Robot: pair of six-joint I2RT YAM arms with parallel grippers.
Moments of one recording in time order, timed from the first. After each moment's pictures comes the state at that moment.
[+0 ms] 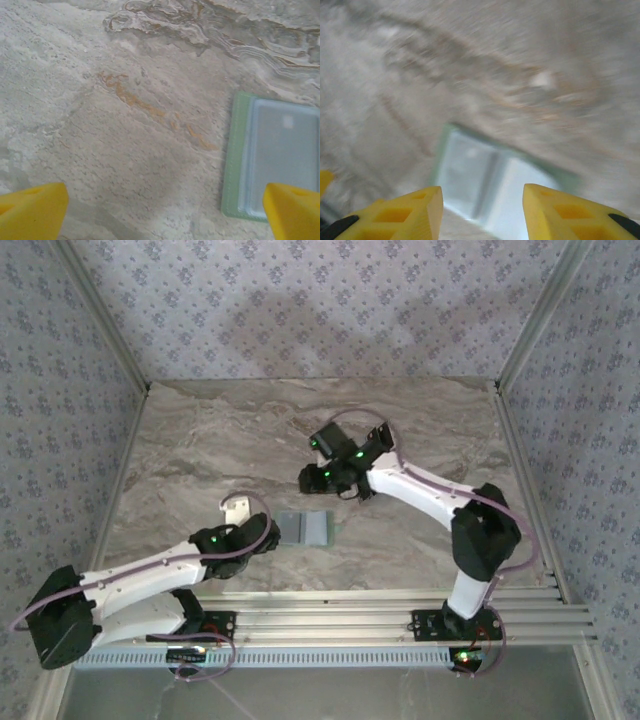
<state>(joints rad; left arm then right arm) -0.94 1.06 0.57 -0.63 -0.59 -0.97 0.74 1.72 1.40 -0.68 -0.10 0.55</state>
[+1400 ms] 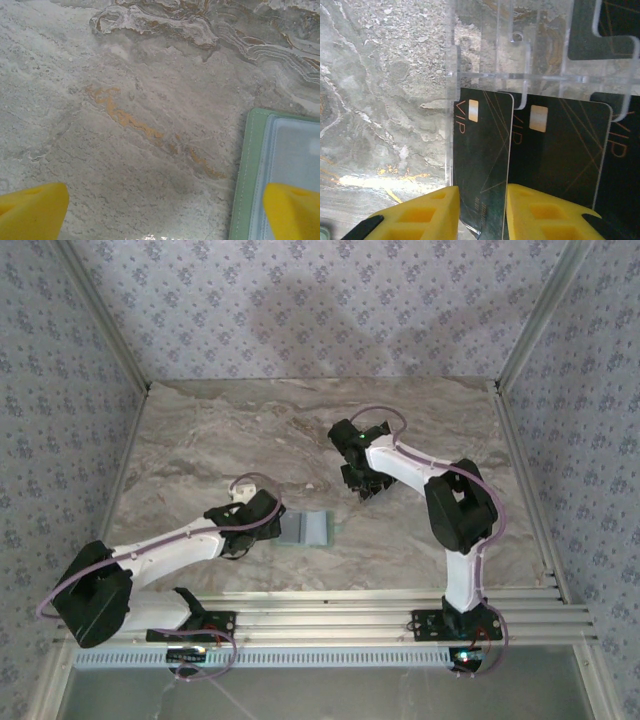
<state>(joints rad) -0.81 1.25 0.66 -0.58 -0.49 -0.84 0.61 1.95 1.48 -0.92 0.24 0.35</state>
